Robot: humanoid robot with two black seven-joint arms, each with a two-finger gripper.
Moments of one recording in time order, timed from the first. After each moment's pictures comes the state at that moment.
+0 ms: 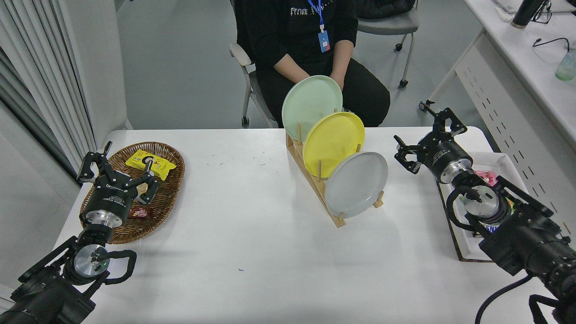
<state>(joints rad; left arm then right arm) -0.41 0.35 -1.02 -0.69 0.04 -0.47 -0.51 0.79 -0.24 0.72 0.50 0.12 0.30 0.18</state>
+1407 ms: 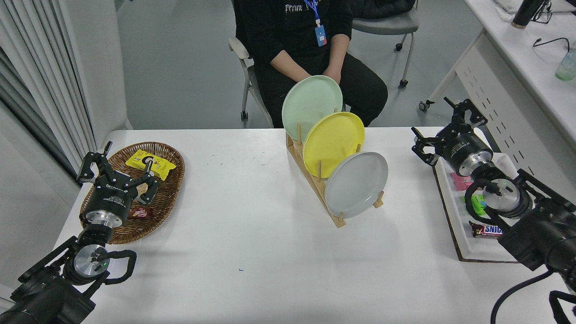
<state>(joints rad) -0.41 0.35 -1.02 -0.69 0.04 -0.47 -0.51 0.81 -0.37 0.67 0.57 0.13 0.30 0.17</state>
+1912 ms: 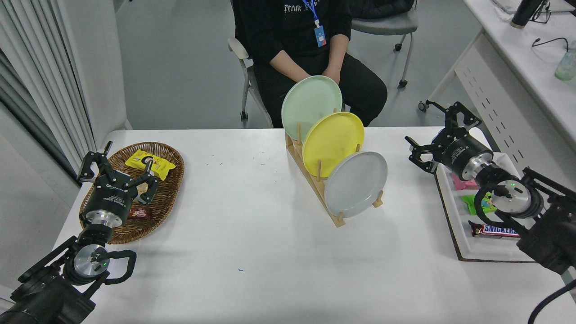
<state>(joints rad) -0.41 0.35 -1.02 -0.69 0.04 -0.47 -0.51 0.83 -0.49 0.39 0.77 0.30 0.29 0.17</state>
